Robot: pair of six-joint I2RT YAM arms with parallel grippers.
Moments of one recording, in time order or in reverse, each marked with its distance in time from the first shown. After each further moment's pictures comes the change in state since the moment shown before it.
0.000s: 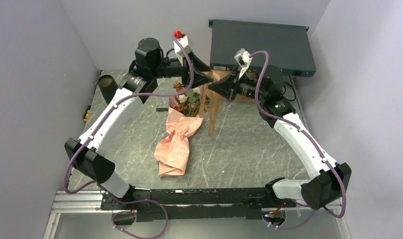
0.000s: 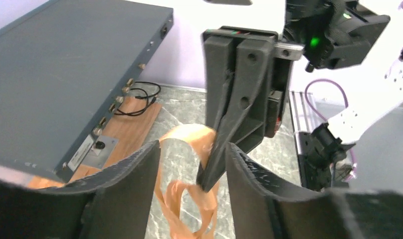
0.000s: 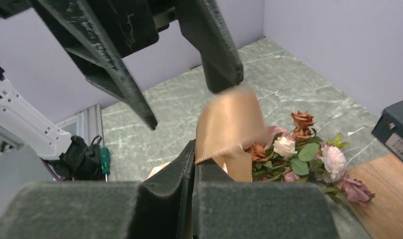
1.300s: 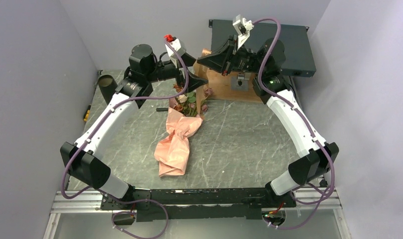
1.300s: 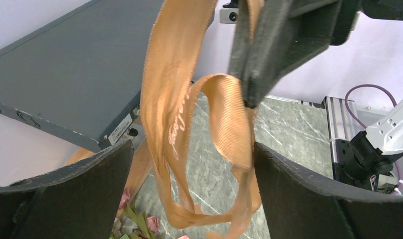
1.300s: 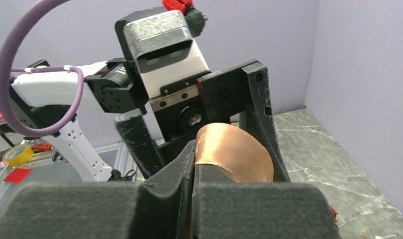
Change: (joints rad) left arm 0.060 -0.070 -0.151 0.118 -0.090 -0.011; right arm 0.013 0.253 0.437 0.155 -0.170 0.230
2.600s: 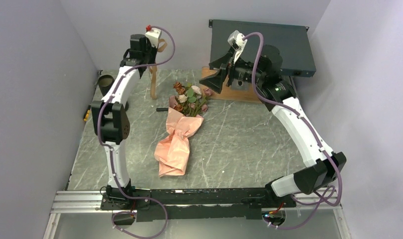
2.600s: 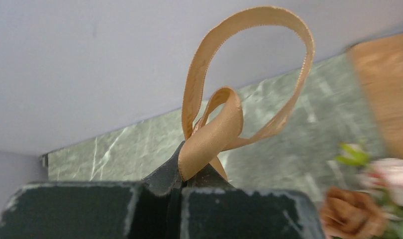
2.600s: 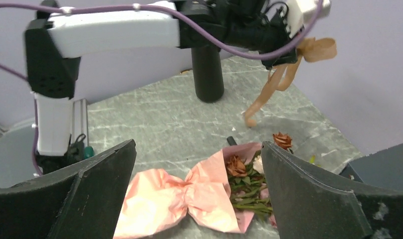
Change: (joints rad) left arm 0.317 0.581 0.436 -0.236 -0.777 0.220; right arm 0.009 -0.087 -0.072 -0.373 0.172 -0.343
